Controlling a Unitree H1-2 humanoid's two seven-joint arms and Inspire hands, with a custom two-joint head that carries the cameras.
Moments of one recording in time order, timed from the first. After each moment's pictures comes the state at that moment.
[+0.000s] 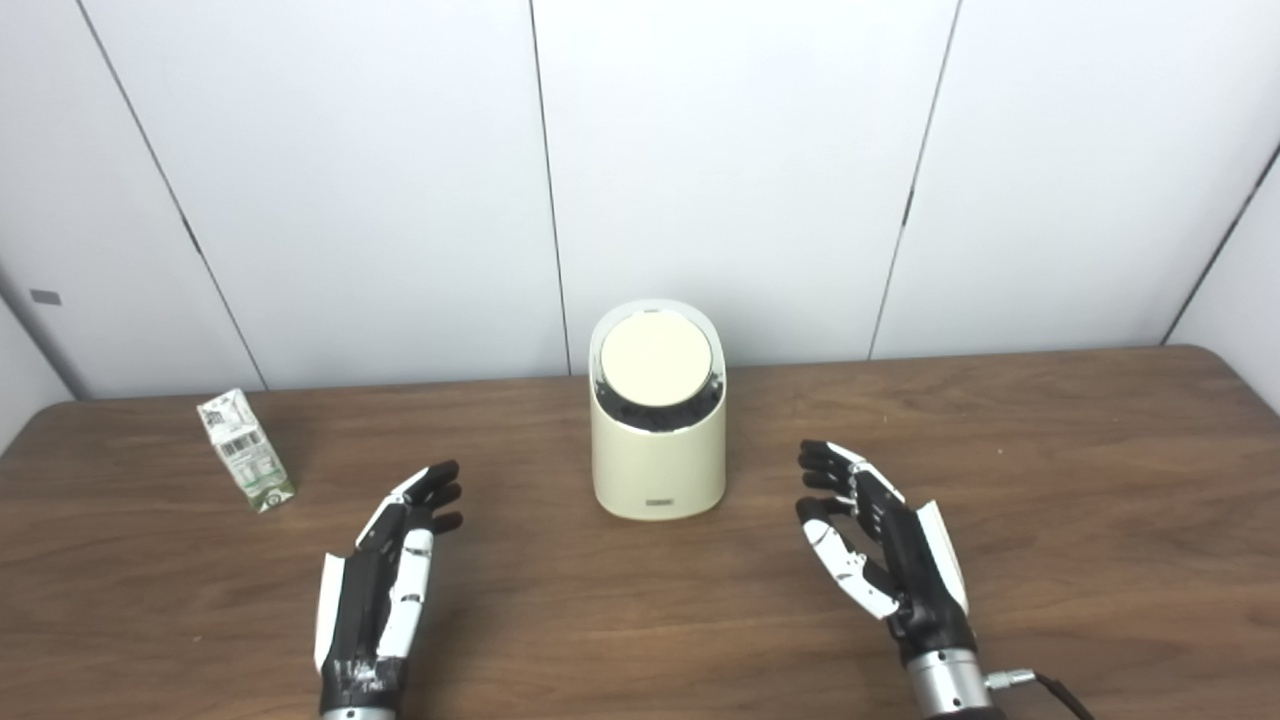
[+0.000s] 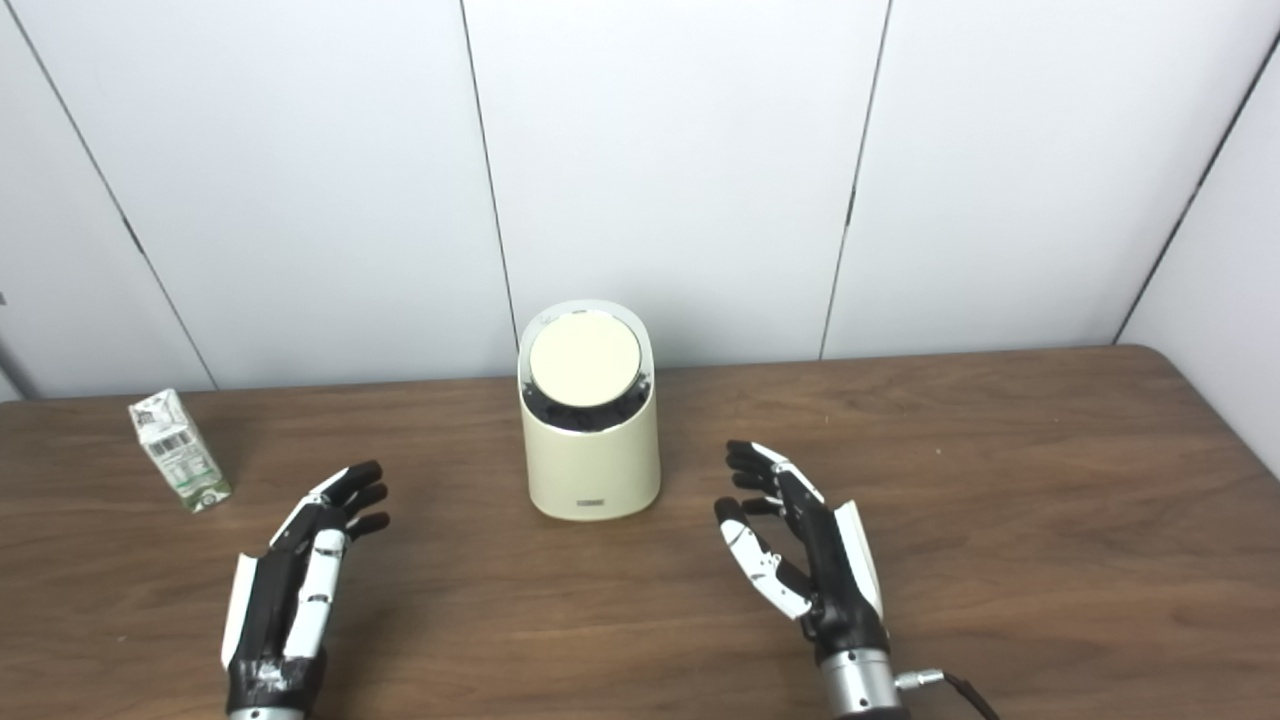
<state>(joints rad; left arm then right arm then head) -0.04 0.00 0.03 0.00 0.06 -0.29 0.03 -0.05 -0.05 0.04 -0.03 -0.29 -0.17 -0.14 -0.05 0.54</state>
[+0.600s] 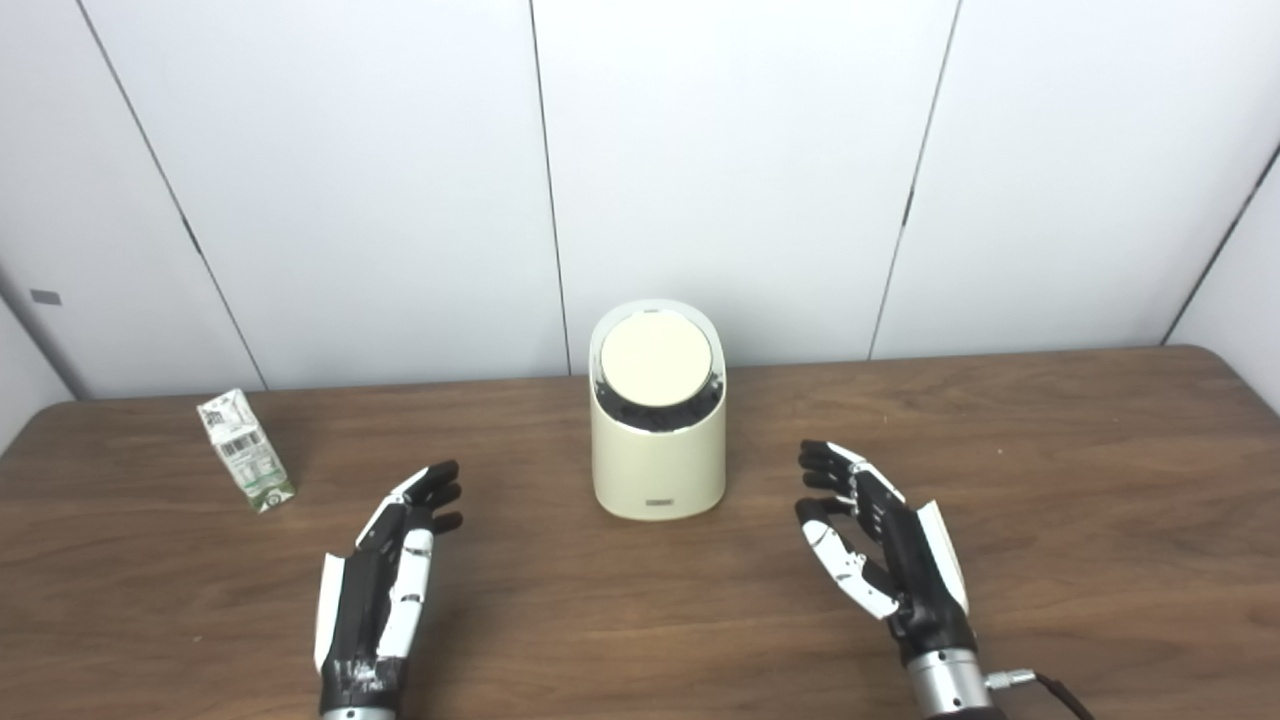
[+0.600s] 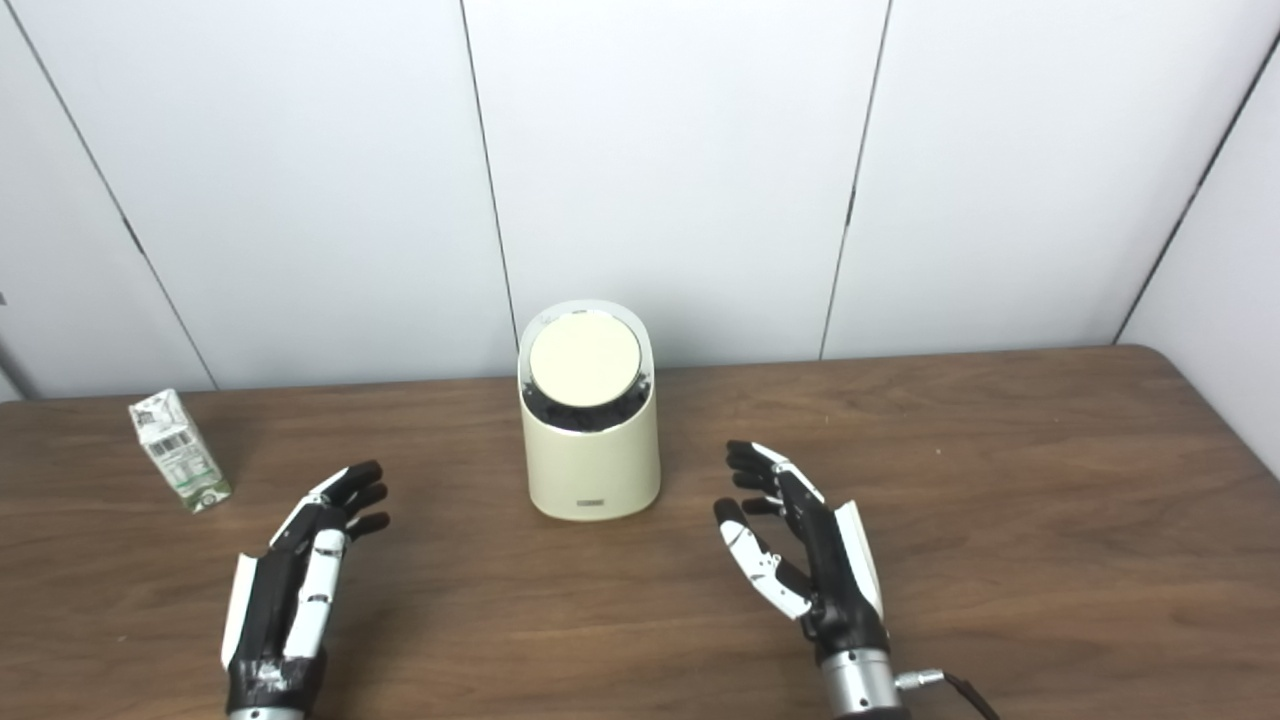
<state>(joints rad) -0.04 0.00 0.03 0.00 0.06 -0.29 0.03 -0.05 -0.05 0.04 -0.03 -0.29 -0.17 -0.14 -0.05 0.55</state>
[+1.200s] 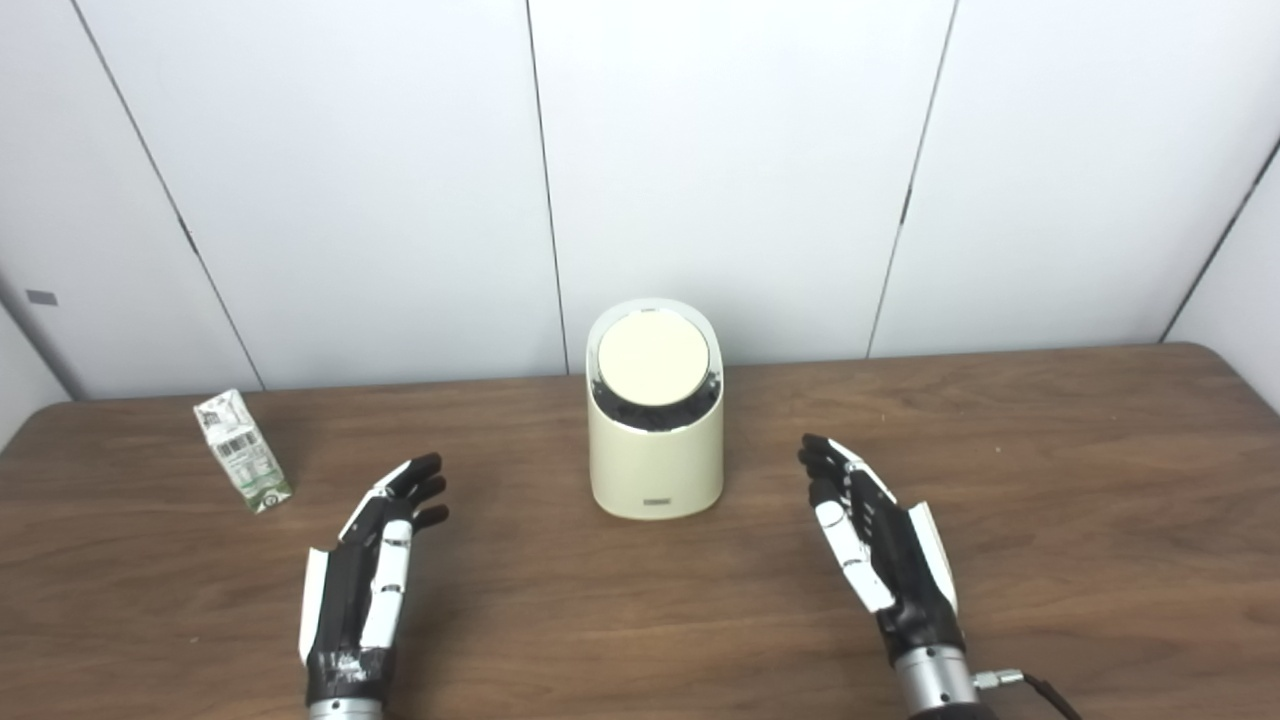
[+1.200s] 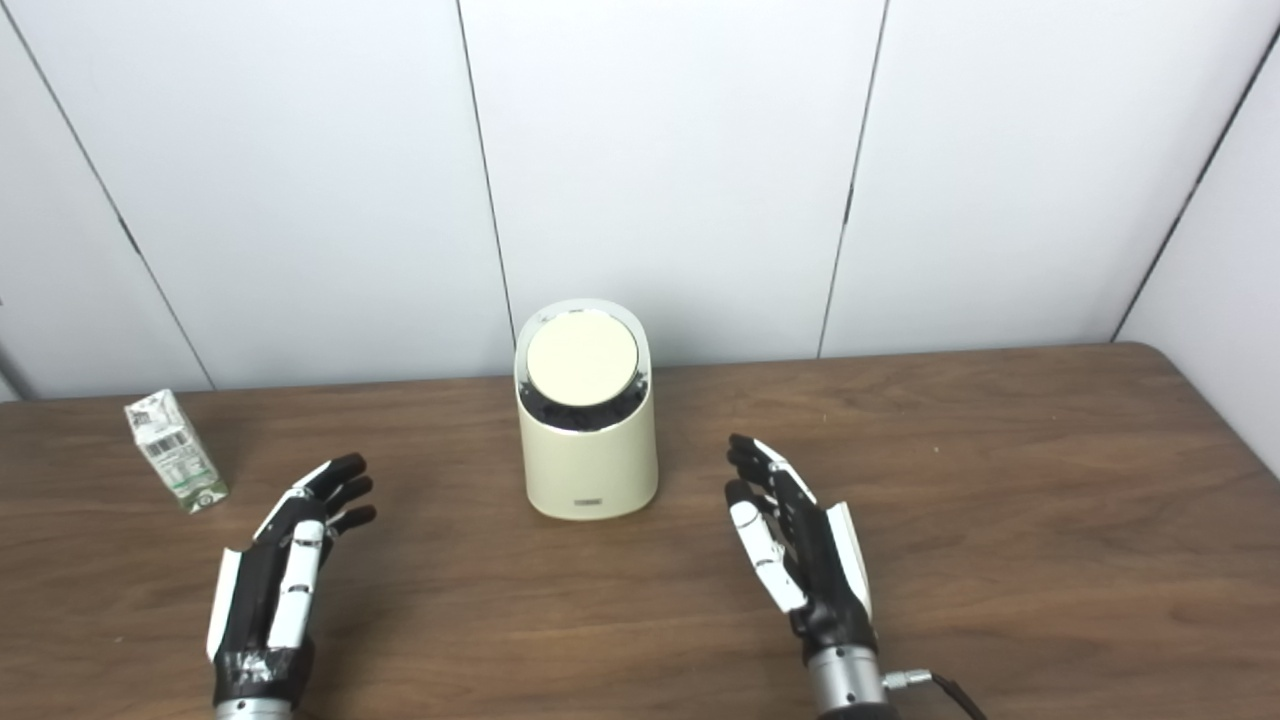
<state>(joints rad) -0.06 0.02 0.05 0.03 0.02 -0.29 0.02 -0.07 -0.01 0.05 -0.15 -0.26 -0.01 -0.09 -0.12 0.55</state>
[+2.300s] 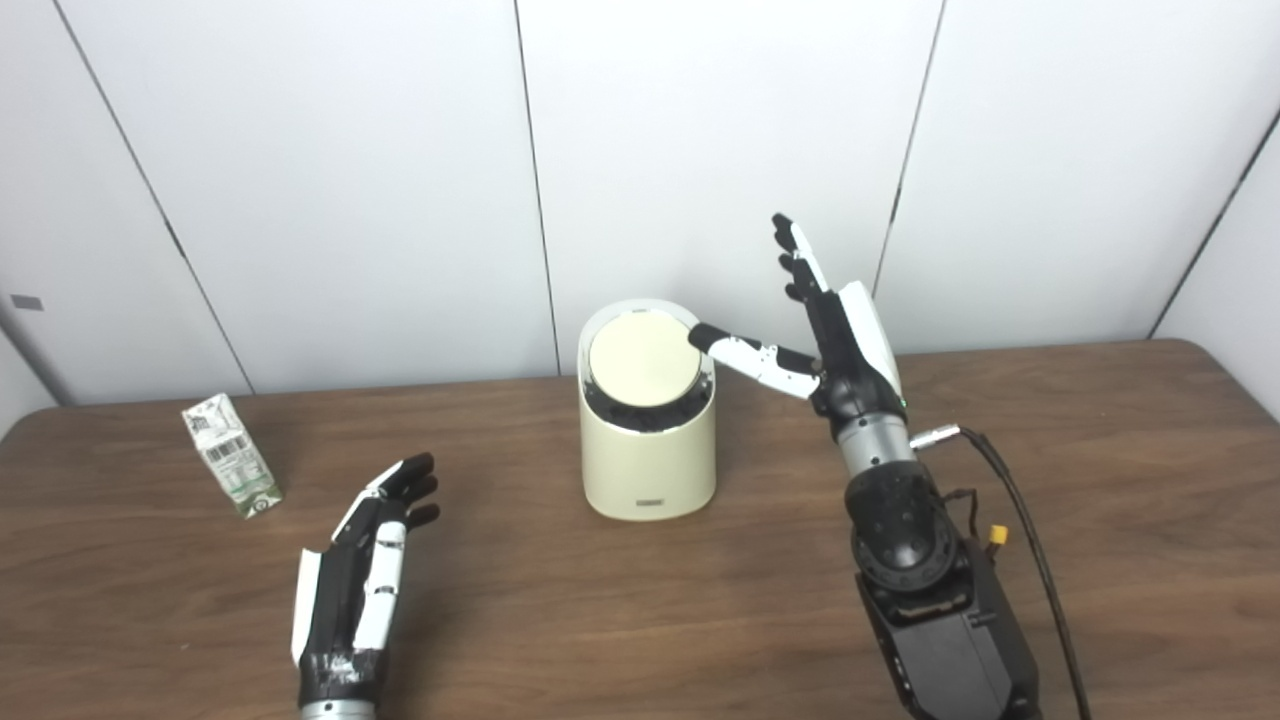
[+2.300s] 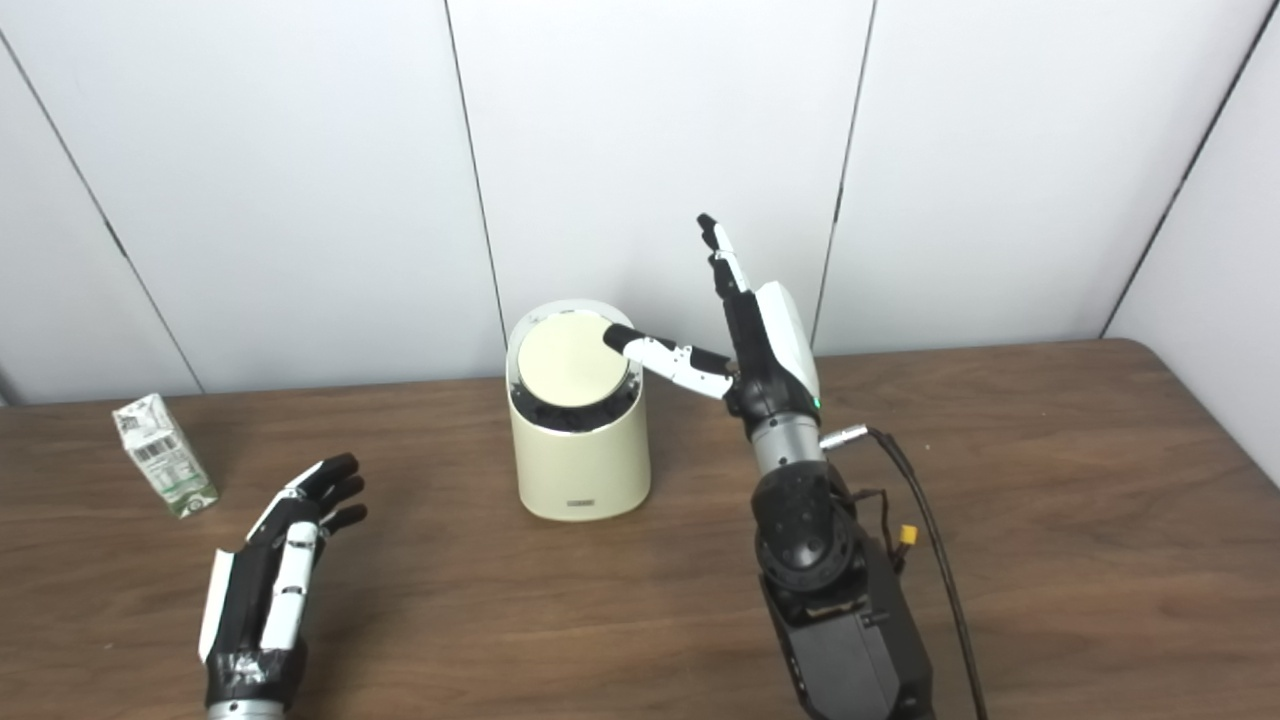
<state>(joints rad) -0.07 0.02 0.05 0.03 0.02 -0.30 0.03 -0.51 -0.06 0.08 -0.03 -0.51 0.27 -0.11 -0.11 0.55</state>
